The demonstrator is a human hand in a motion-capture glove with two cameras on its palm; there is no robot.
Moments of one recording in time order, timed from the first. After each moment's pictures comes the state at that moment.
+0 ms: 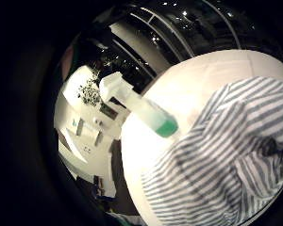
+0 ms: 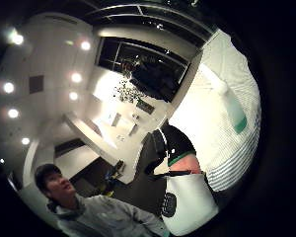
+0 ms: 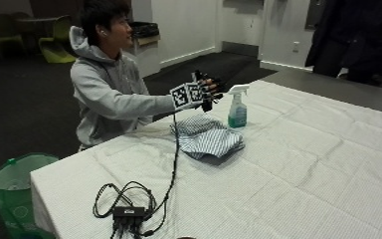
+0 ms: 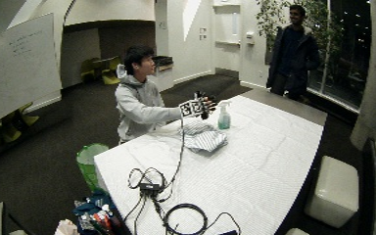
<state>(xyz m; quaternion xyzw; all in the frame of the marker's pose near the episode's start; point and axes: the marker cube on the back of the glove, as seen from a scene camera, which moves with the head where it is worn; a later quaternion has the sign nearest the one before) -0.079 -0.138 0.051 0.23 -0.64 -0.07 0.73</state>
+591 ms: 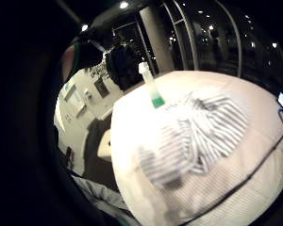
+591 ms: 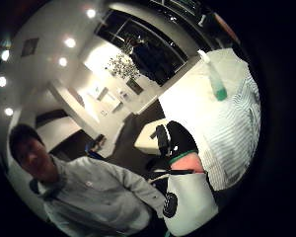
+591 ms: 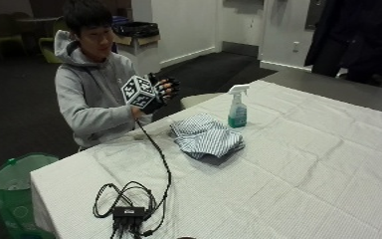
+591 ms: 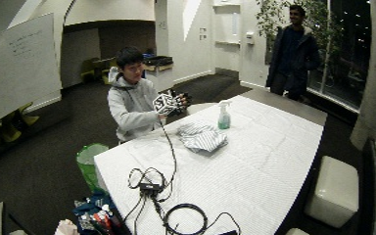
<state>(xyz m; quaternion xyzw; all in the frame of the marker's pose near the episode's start) 0.005 0.028 0.070 0.31 -0.50 -0.18 0.79</state>
